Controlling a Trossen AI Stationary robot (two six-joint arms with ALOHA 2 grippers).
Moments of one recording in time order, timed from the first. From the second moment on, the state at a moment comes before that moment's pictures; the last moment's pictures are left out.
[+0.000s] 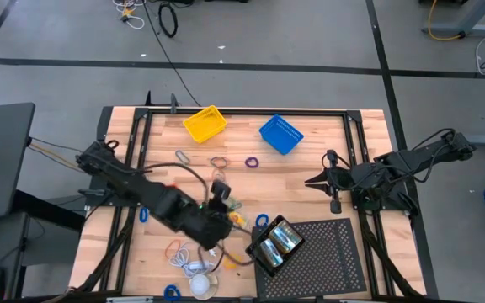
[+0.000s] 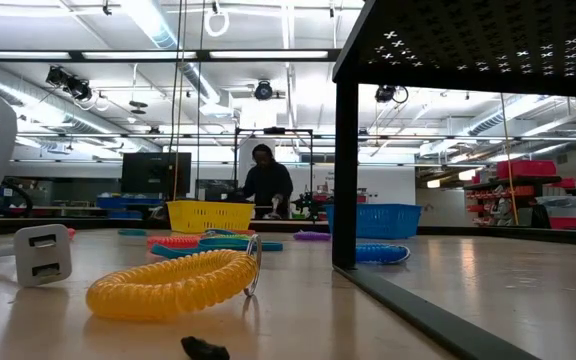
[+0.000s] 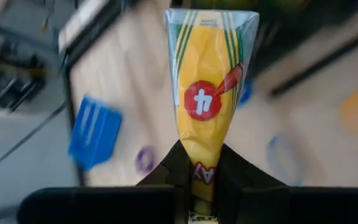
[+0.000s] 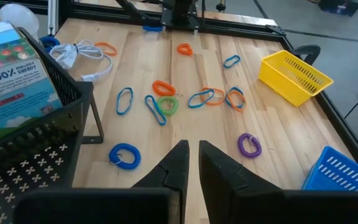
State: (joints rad) left arm -0.56 1.72 1.69 -0.96 -0.64 0.16; right arm 0.38 0.75 0.74 -0.52 0.38 0.09
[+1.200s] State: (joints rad) left arm -0.48 1.69 1.07 0.66 -0.02 0.13; right arm 0.38 0.75 0.74 -0.52 0.38 0.09
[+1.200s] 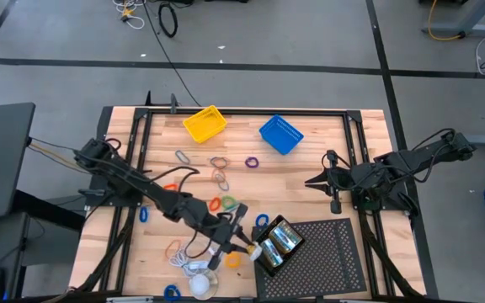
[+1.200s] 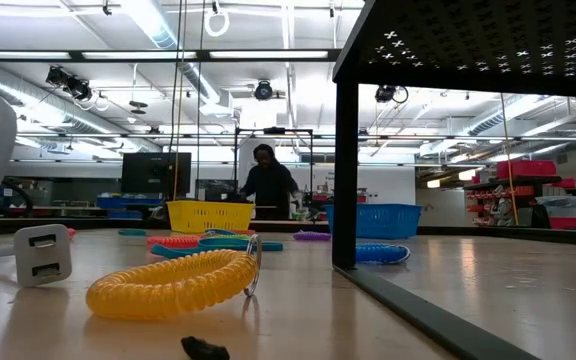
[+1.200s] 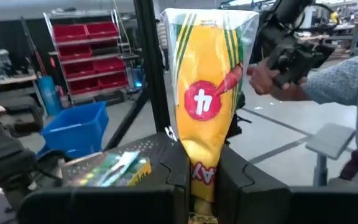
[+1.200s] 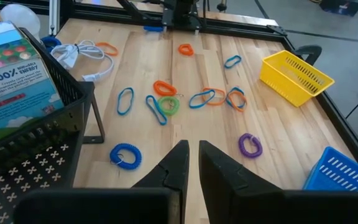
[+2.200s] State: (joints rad) left arm -0.41 1.85 1.08 0.72 0.16 0.09; right arm 0.38 0.75 0.74 -0.49 0.38 0.06
